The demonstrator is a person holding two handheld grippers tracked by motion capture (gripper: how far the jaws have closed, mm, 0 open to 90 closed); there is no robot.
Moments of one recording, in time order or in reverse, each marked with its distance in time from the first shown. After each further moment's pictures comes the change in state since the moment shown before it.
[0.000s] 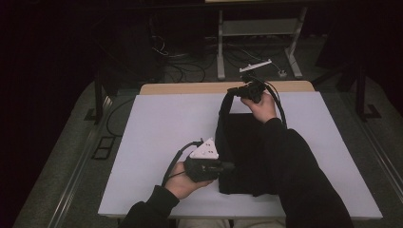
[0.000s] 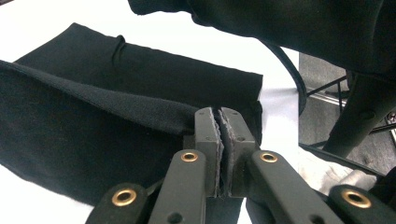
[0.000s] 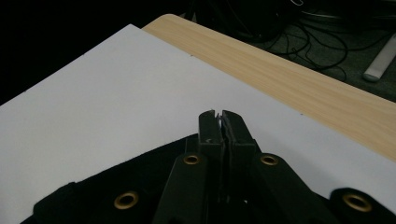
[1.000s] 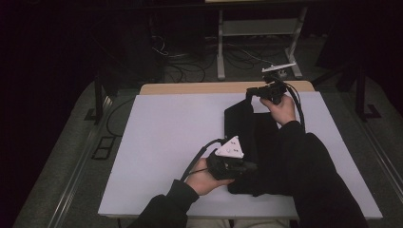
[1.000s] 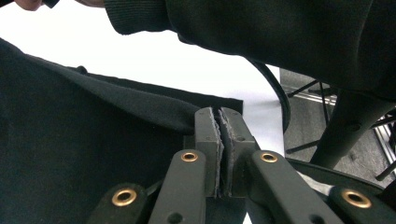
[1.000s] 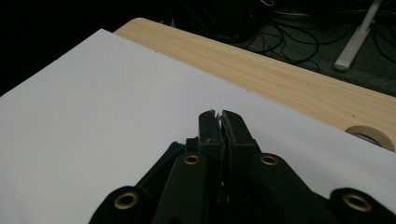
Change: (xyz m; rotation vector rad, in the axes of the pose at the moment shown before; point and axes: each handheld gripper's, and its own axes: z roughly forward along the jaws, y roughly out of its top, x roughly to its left) left arm -0.013 0.032 0.042 0.005 -0.081 0.064; right arm -0.040 -0.024 -0.041 -0.032 -0.060 0.066
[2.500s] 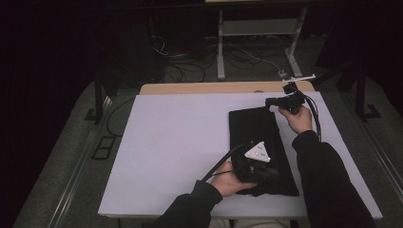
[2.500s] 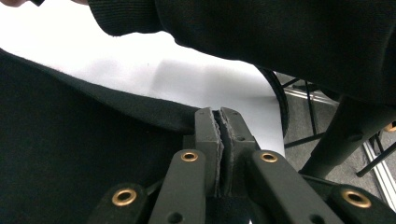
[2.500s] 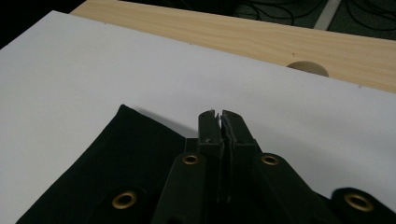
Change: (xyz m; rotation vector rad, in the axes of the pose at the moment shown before) left arm -0.001 0.004 0.072 0.035 -0.078 -0.036; right arm -0.058 -0.052 -0.014 0.031 -0.055 0.096
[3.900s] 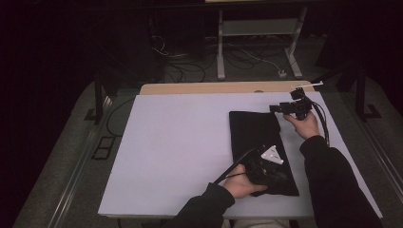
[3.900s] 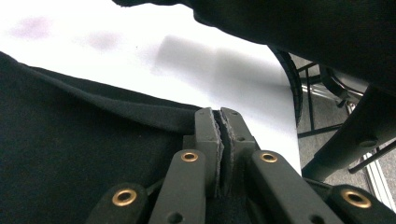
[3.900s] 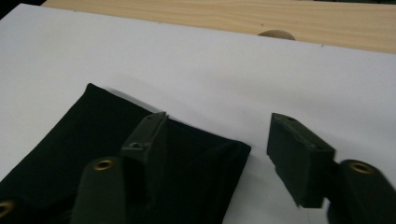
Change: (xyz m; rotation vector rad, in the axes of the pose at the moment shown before) left arm 0.001 0.002 0.042 0.070 -0.006 -0.055; right arm -0.020 -0.024 -0.010 0.017 -0.046 0.061
